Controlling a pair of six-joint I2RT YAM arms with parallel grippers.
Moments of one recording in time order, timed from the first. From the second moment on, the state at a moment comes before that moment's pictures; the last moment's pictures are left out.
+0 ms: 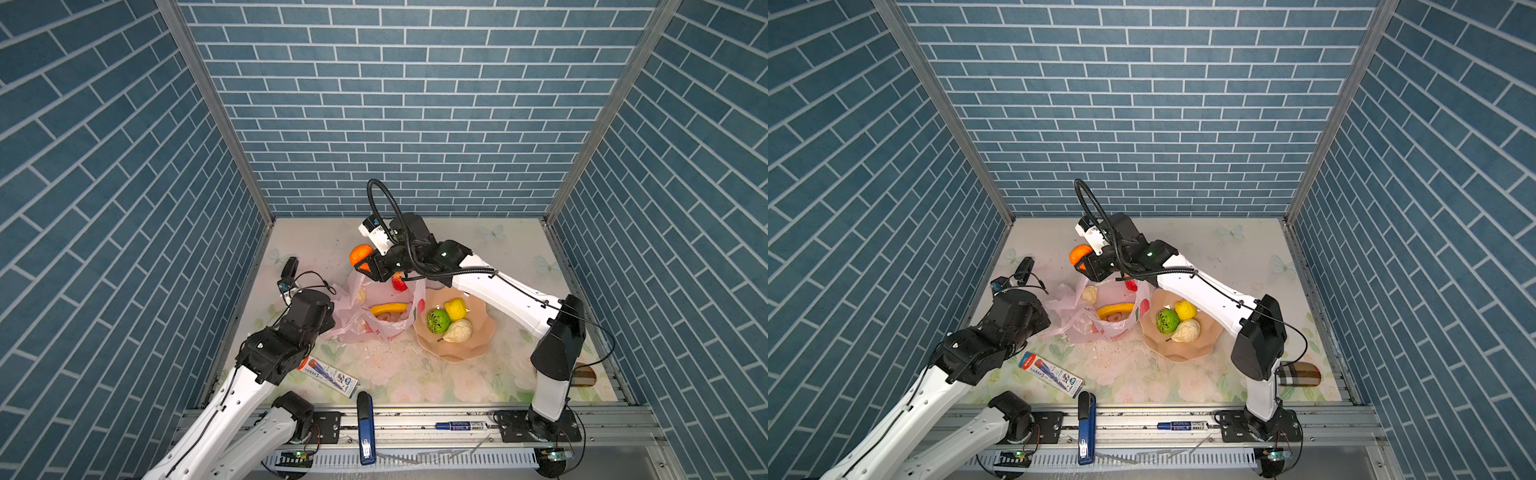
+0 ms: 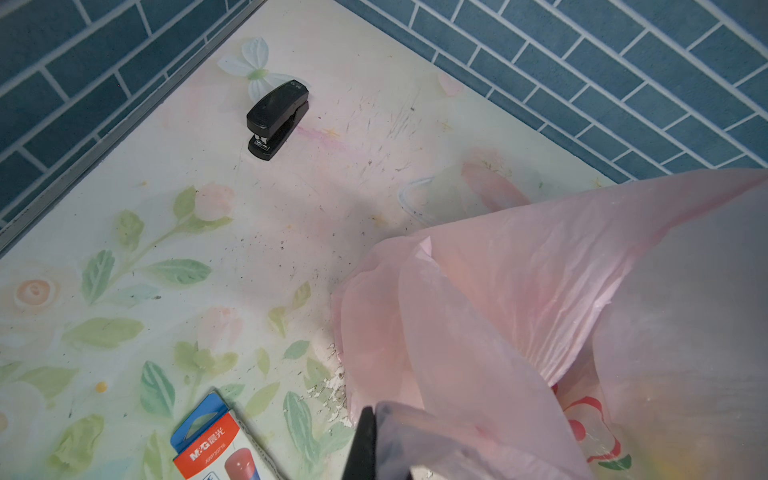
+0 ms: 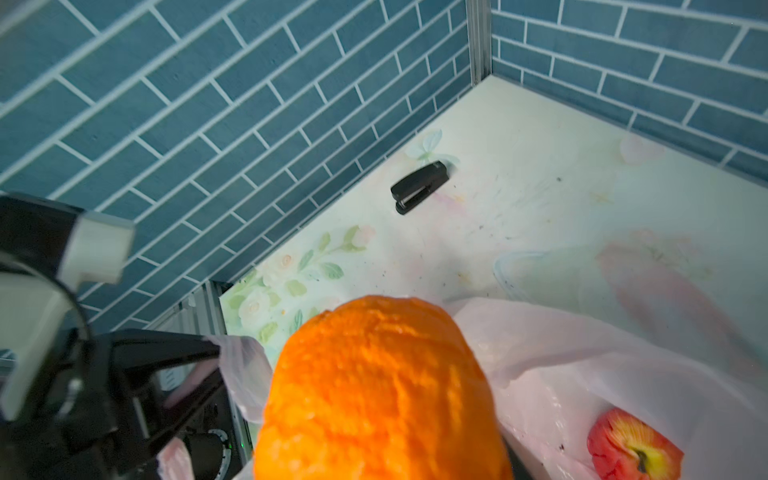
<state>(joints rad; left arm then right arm) -0.52 0.75 0.84 -0.91 -0.43 -0.86 0.96 1.87 1.87 -0.52 -0.29 0.19</state>
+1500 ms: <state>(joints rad) -0.52 0.80 0.82 -0.89 -0.41 -0.83 0.71 1.38 1.13 -0.83 0.30 0.37</state>
